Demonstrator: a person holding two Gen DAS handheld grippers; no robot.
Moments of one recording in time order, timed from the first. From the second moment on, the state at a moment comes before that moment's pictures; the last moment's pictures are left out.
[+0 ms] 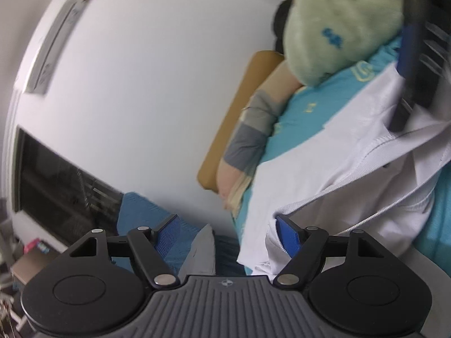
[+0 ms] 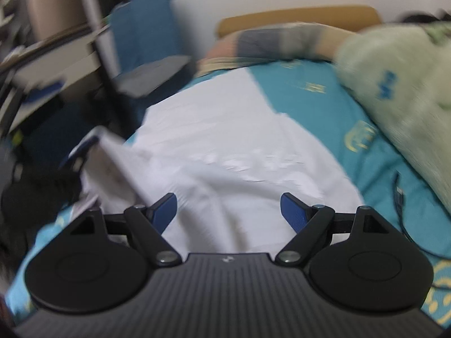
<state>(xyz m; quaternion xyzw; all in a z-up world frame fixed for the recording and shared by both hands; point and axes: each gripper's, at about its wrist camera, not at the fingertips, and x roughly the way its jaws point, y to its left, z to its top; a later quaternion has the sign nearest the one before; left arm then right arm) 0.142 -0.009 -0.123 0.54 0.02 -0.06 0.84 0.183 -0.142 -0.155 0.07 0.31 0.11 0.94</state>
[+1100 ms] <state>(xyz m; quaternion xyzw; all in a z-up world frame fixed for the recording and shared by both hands) 0.147 0.010 -0.057 0.35 0.09 -0.06 0.93 0.173 -0.184 -0.160 0.08 0.31 -0.11 0.94</state>
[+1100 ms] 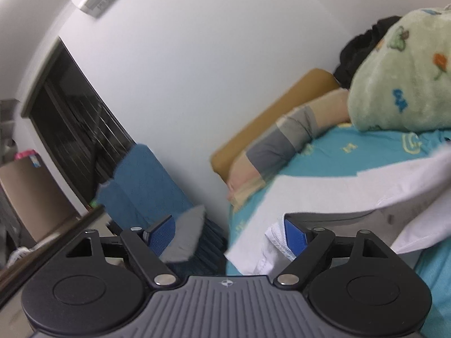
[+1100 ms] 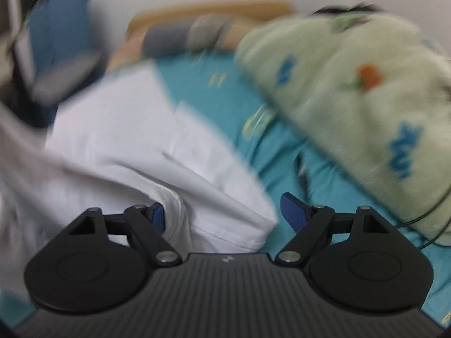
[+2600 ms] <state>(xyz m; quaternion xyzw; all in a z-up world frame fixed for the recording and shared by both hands) -0.033 0.107 0.397 -0.02 -0.16 0.05 0.99 0.005 -0.184 0.296 0.00 -0.15 -0.09 0.98</state>
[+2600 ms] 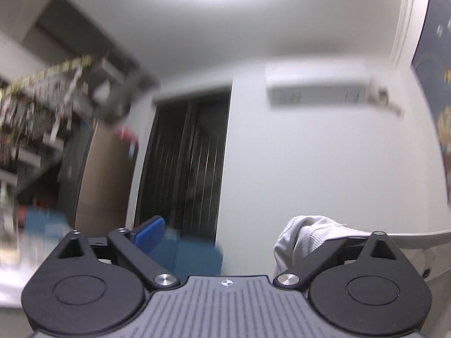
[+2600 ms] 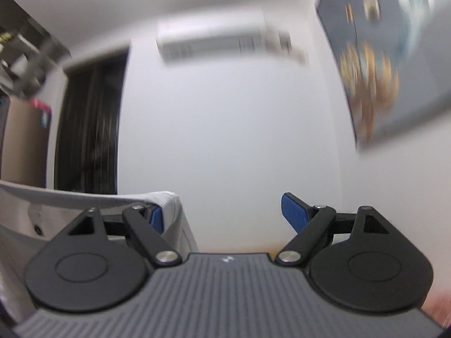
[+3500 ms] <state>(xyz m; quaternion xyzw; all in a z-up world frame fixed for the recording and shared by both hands) 0.305 0.098 0.133 0.00 0.05 -0.01 1.00 0.287 -0.204 0.088 -0.03 0.08 -0.10 0.99</state>
